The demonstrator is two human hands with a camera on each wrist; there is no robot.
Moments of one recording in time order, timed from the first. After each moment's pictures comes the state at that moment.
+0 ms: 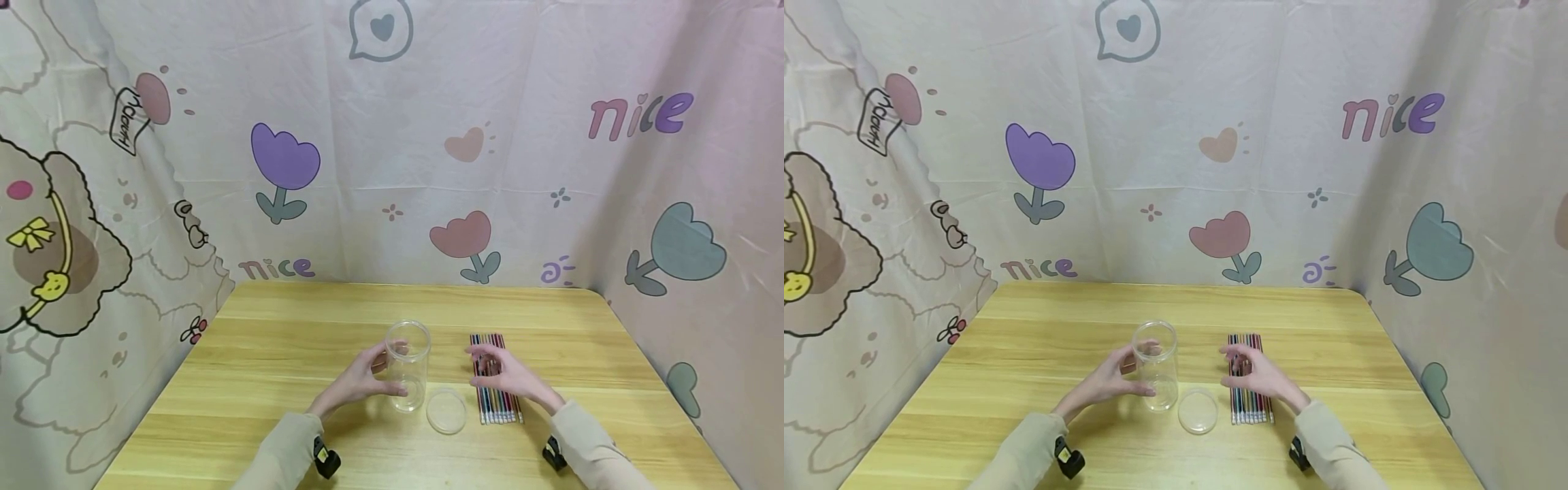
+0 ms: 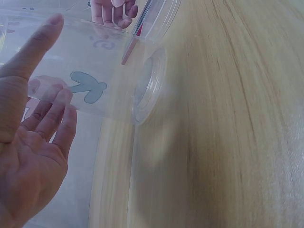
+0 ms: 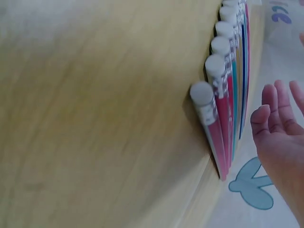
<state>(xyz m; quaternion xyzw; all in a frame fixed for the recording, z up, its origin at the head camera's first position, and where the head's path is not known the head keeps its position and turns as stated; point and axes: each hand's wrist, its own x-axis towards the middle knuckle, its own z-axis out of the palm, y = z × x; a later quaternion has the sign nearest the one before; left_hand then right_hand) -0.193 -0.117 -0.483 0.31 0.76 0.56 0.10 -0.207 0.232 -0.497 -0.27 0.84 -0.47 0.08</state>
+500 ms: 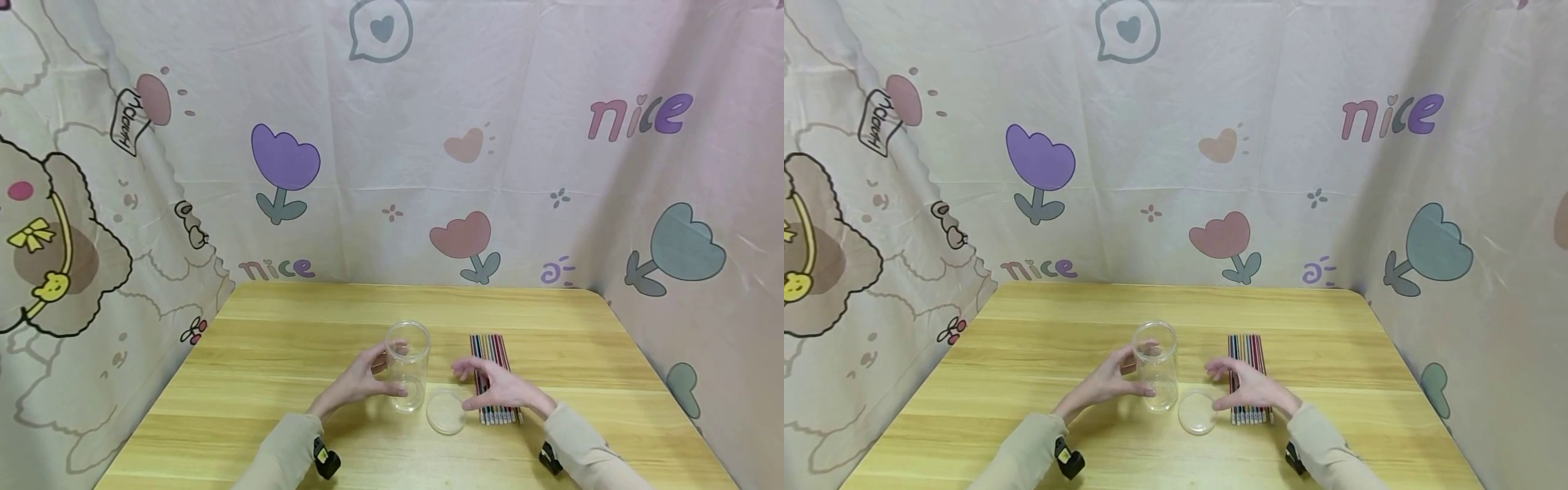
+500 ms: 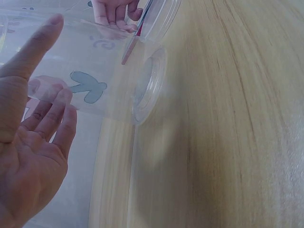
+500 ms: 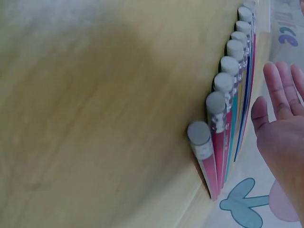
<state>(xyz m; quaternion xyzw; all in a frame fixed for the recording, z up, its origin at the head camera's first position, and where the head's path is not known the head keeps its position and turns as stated) -0.192 -0.117 -0.482 0.31 0.76 0.56 0.10 -0.197 0.215 -0.496 -0.35 0.82 -0.42 0.14</state>
